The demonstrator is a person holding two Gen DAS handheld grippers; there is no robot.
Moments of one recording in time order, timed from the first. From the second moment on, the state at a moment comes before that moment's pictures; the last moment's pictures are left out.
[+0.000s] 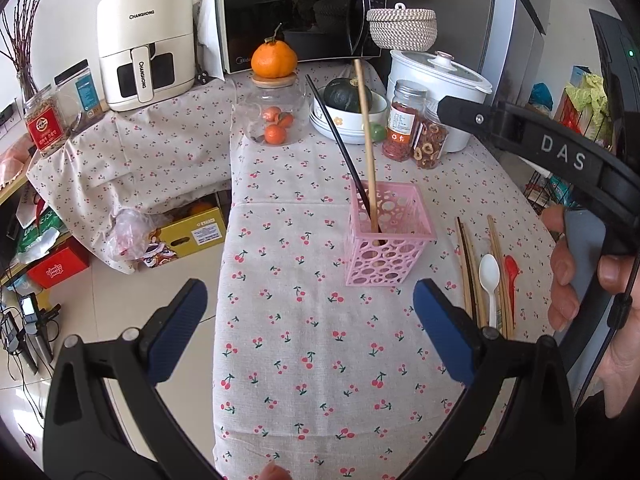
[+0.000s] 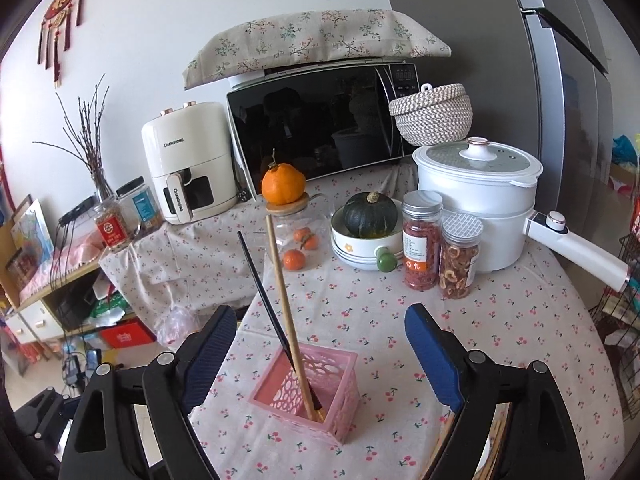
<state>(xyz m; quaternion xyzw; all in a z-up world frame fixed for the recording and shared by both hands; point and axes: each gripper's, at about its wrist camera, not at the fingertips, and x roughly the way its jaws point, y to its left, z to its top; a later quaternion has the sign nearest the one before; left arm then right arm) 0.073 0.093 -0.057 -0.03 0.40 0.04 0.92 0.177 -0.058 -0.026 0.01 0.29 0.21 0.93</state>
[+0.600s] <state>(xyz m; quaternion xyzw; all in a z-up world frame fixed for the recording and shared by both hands) 0.076 0.076 -0.053 -0.03 0.39 0.03 0.92 0.170 -0.111 -0.023 0.00 0.33 0.17 0.93</state>
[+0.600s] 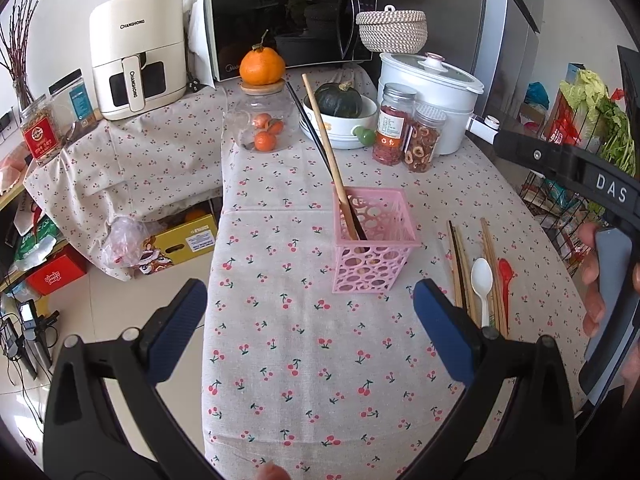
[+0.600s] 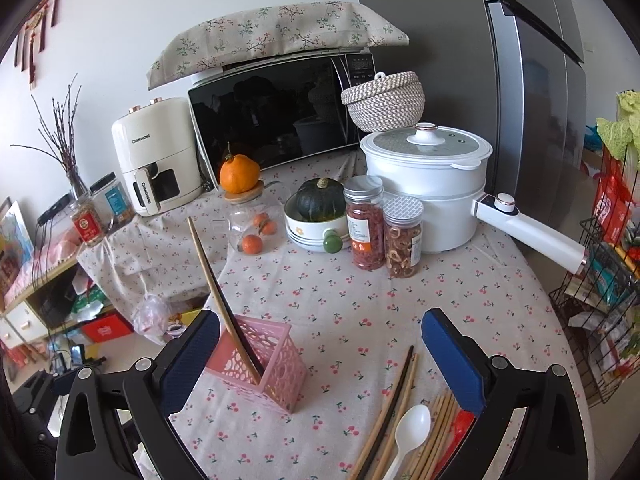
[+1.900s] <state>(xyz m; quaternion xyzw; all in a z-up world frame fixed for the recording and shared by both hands) 0.184 -0.097 -0.140 -0.05 0.58 -0.07 0.81 0.175 -0.318 -0.075 0.05 0.50 0.01 0.86</state>
